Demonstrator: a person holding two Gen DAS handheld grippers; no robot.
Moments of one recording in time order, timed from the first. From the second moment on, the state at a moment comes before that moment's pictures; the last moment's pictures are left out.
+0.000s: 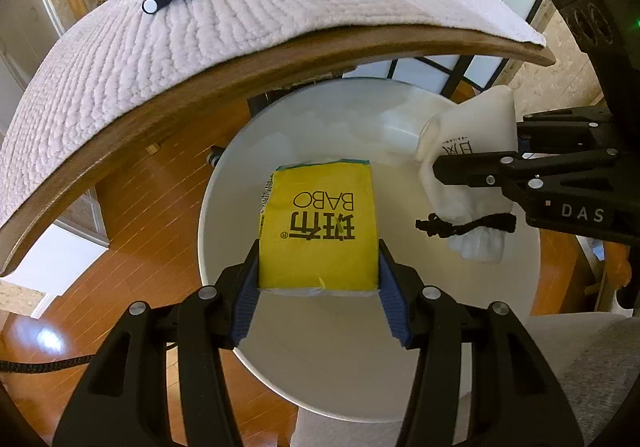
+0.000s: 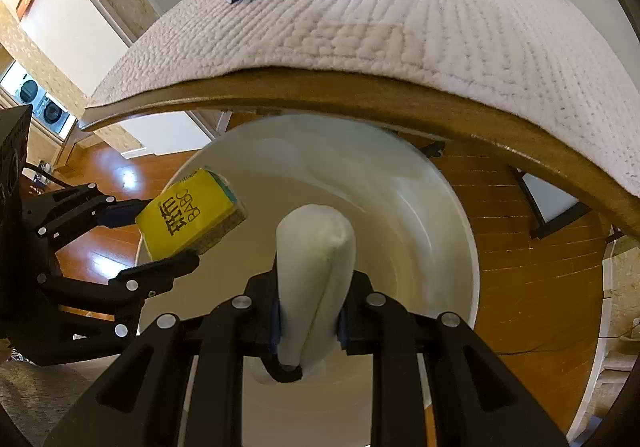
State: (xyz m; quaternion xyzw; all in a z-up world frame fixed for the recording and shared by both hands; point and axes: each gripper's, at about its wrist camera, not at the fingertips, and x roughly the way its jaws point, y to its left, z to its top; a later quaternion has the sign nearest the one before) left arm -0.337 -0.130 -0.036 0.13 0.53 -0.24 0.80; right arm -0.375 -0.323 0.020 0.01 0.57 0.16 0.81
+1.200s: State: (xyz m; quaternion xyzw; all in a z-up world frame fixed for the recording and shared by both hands) left arm -0.322 -0.154 -0.063 0.17 0.54 -0.23 0.79; right arm -0.361 -0.302 -0.022 0.01 0.59 0.13 0.80
